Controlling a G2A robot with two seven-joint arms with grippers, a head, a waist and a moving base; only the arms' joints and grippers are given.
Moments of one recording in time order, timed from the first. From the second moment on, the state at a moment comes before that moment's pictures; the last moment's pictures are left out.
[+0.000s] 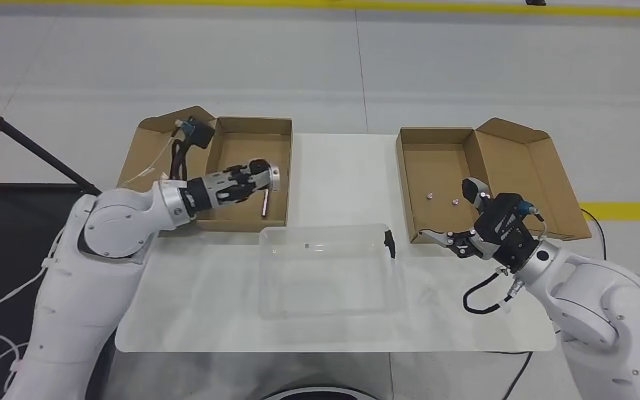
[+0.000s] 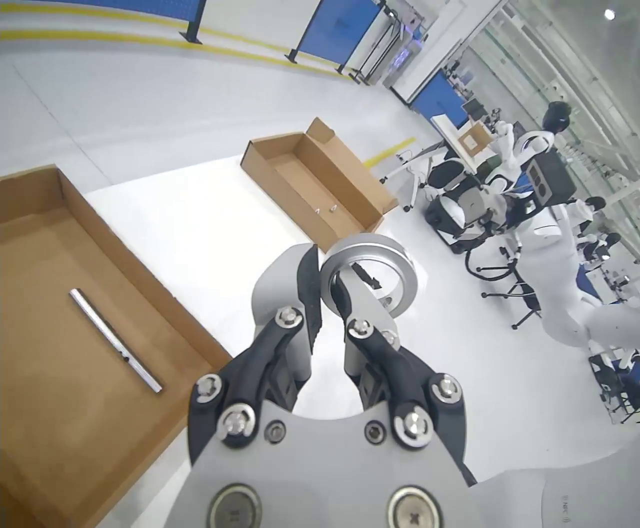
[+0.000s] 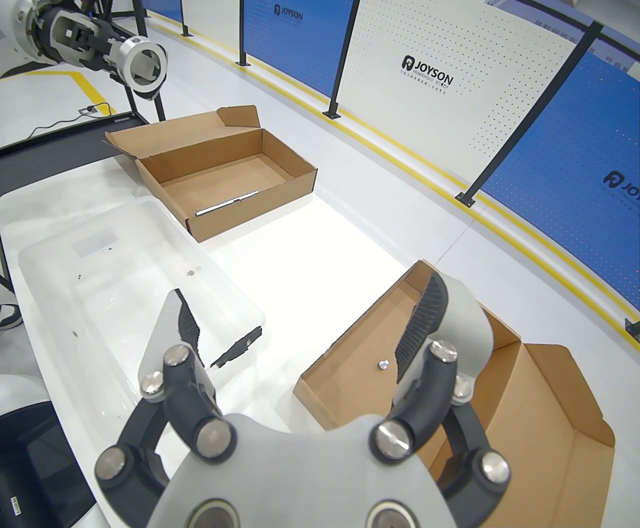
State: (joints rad) left arm 1.01 -0.99 -1.41 -1.68 0.18 -0.41 -0.85; right arm -1.35 -0.89 1.58 -2.00 -0.94 -0.61 0.37
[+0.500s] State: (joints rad) left arm 0.90 -0.98 -1.35 -1.49 0.65 -0.09 -1.03; right arm -1.35 -0.89 1.58 -2.00 -0.94 -0.61 0.37
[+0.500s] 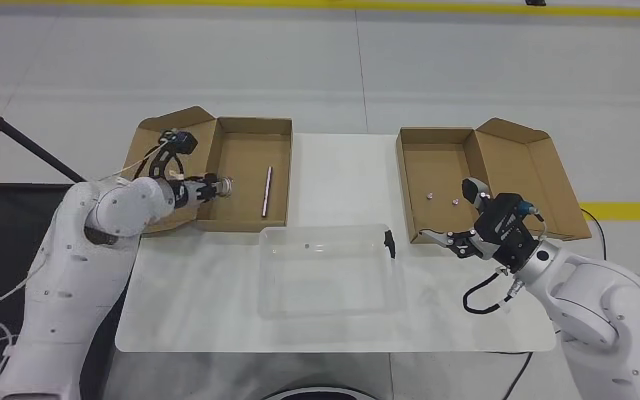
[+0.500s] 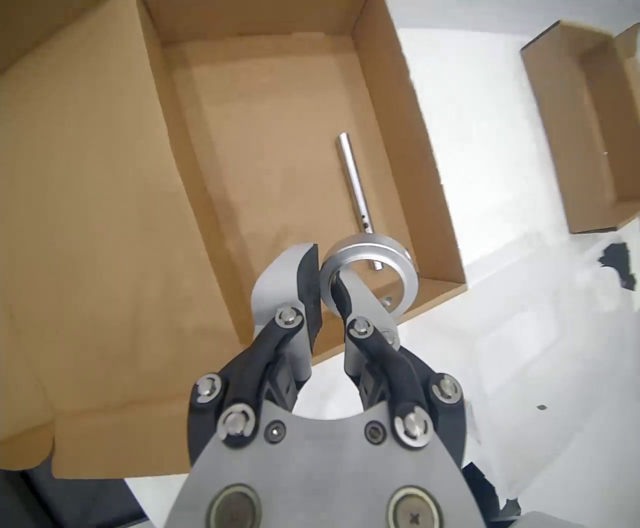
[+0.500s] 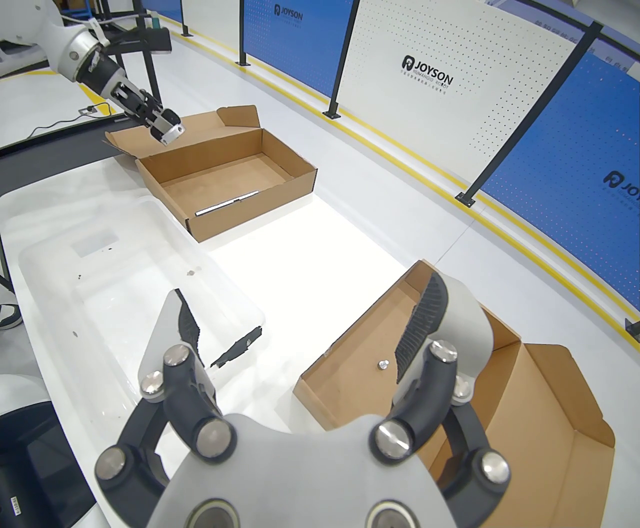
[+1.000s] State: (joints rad) left arm 0.70 -1.04 -1.11 -1.18 0.70 -0.07 -0.96; right arm -1.35 -0.89 1.58 -2.00 -0.94 -0.61 0.37
